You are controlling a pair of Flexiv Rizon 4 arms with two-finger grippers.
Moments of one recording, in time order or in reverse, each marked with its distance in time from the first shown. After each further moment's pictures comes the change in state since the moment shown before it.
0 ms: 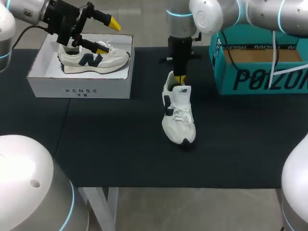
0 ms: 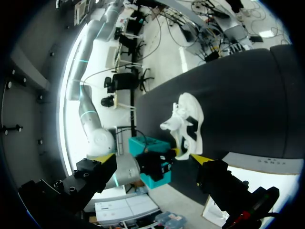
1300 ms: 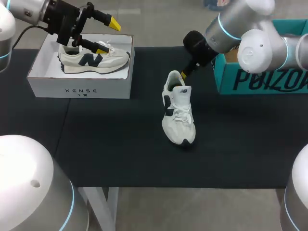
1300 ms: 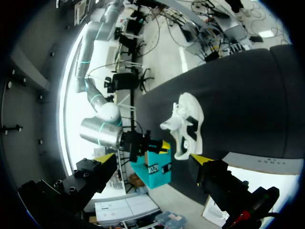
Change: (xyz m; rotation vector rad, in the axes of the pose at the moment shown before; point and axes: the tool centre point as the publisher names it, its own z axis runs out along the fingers) left arm 0.000 0.000 0.000 0.000 0.000 0.000; right arm -0.025 -0.014 -0.035 -0.534 0.243 -0.696
